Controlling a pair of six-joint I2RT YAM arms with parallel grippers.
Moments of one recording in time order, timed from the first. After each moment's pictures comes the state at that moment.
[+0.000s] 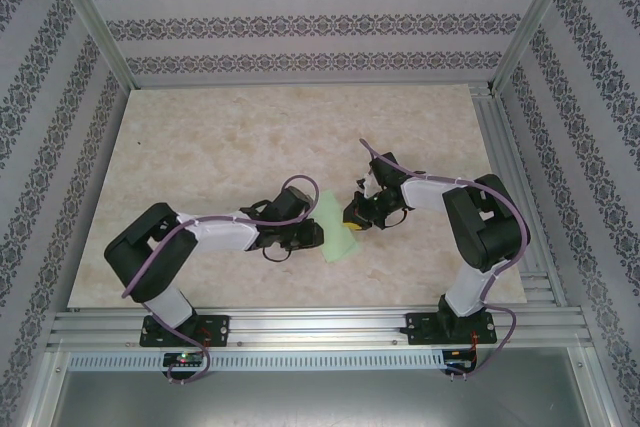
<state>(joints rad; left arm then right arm) -0.81 1.62 0.76 -0.08 0.28 -0.90 0.40 1.77 0.87 -0.36 -0.70 0.63</state>
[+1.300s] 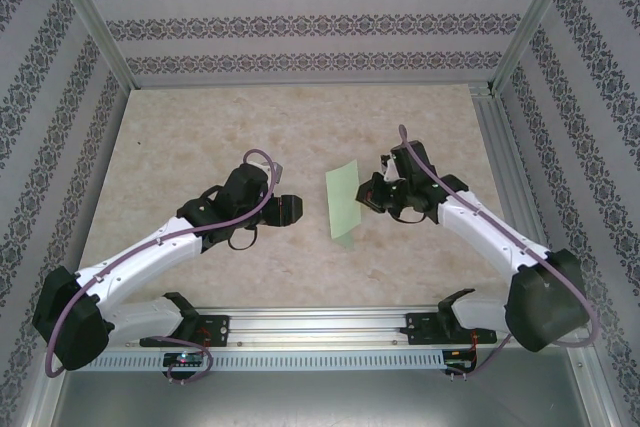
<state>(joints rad) -0.70 1.16 0.82 -0.42 0.10 -0.61 0.44 1.29 0.86 -0.49 -0.46 0.81</state>
